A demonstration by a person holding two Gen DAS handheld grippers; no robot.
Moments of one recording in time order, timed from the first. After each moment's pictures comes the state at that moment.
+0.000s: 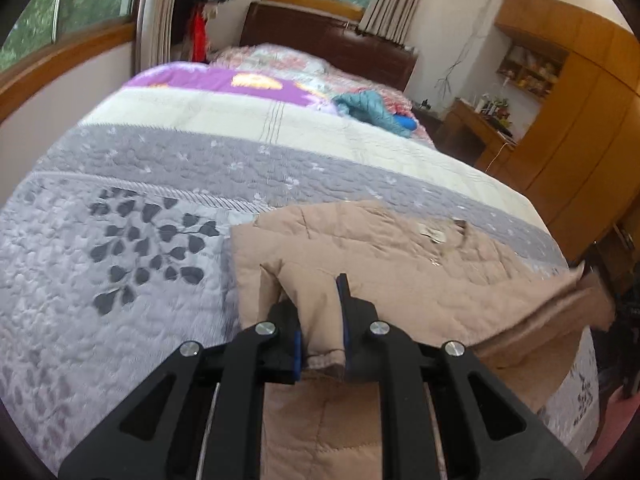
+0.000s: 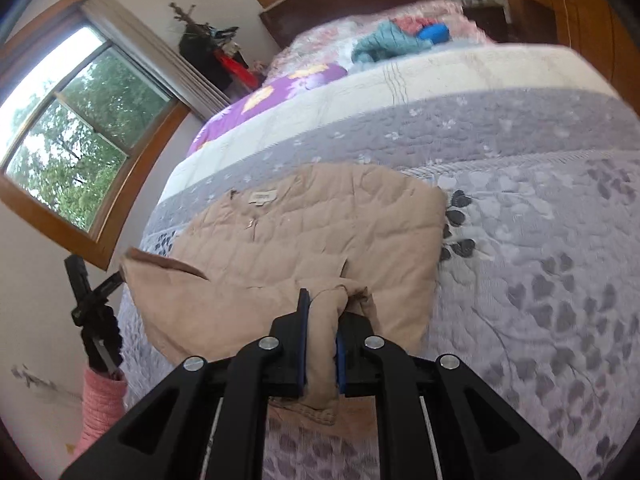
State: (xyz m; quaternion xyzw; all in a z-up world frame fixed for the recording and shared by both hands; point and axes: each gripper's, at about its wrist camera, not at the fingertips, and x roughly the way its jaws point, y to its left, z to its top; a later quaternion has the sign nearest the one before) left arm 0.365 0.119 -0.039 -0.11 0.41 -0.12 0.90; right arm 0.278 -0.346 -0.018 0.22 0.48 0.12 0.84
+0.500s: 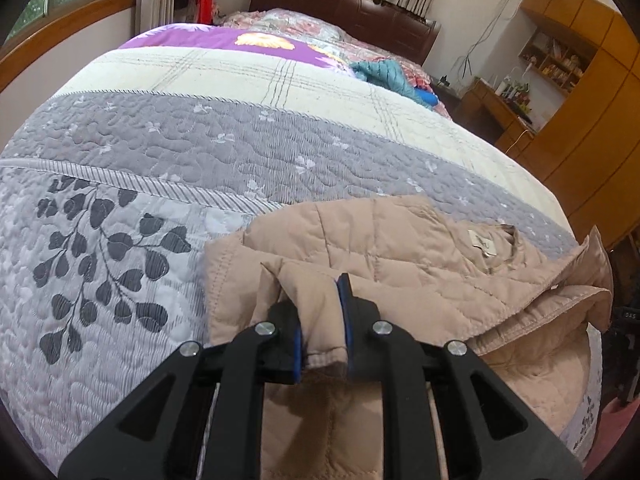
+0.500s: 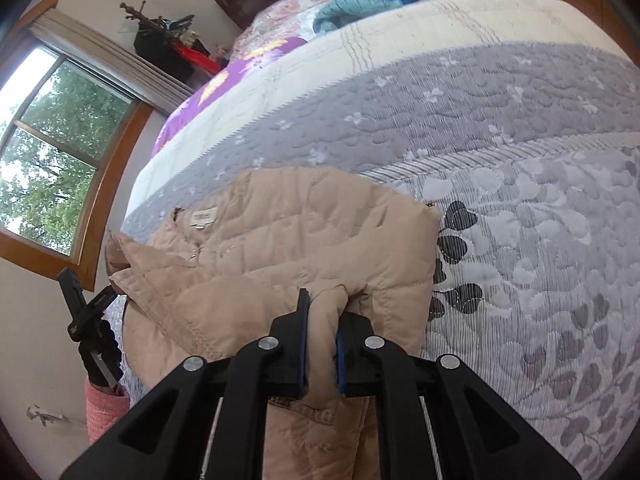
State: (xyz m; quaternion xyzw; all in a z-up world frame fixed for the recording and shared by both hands) left arm 0.444 0.105 -0.095 -0.11 0.47 -0.11 0.87; right arm 0.366 -0.367 -0.081 0.26 0.53 0.09 0.80
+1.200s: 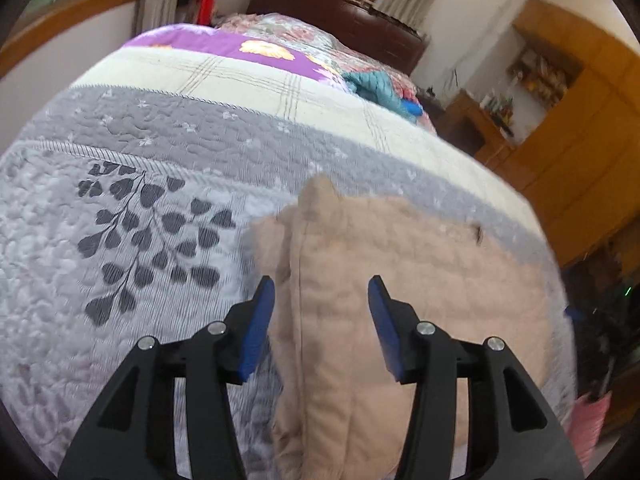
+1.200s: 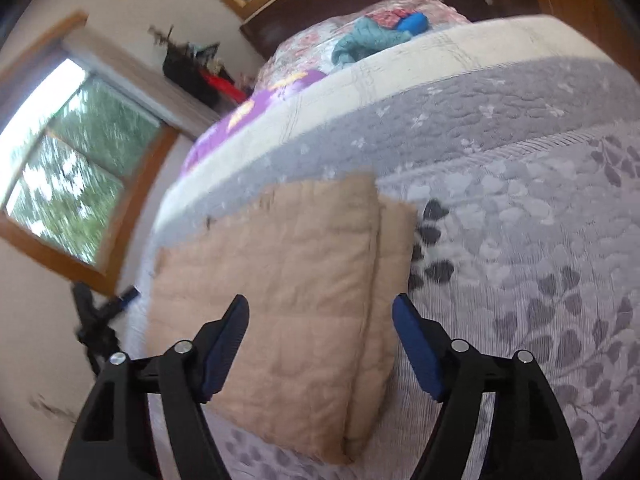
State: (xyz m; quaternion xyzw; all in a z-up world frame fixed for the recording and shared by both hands) left arm 0.388 0.146 -0.057 -0.13 0.46 -0.13 0.87; right arm 0.295 -0.379 -0.049 0.26 0.47 0.11 0.84
